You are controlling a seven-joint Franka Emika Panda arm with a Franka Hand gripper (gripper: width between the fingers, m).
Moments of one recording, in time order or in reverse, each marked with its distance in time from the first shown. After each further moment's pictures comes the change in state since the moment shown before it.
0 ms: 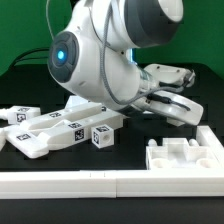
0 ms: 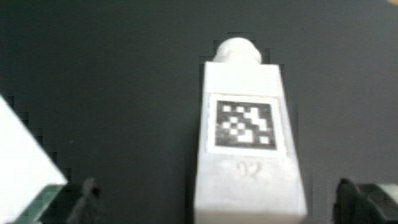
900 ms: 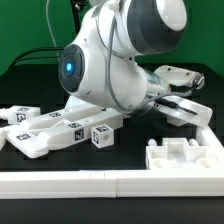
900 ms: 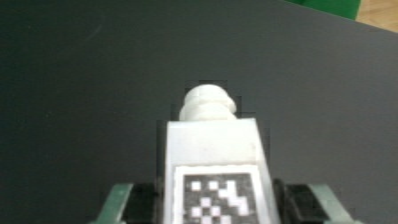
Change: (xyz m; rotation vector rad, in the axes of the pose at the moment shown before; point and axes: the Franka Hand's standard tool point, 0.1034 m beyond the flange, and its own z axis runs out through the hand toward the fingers) arm -0.019 -0.011 0.002 0.078 -0.065 0.026
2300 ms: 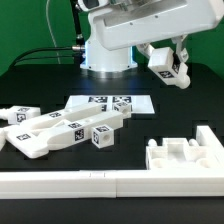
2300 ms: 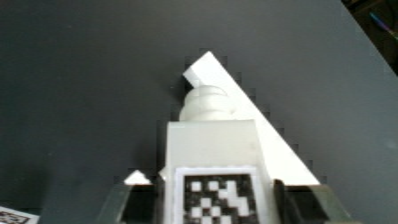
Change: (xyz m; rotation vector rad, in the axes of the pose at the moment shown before) arm -0.052 -0.078 -0.159 0.069 0.767 -0.326
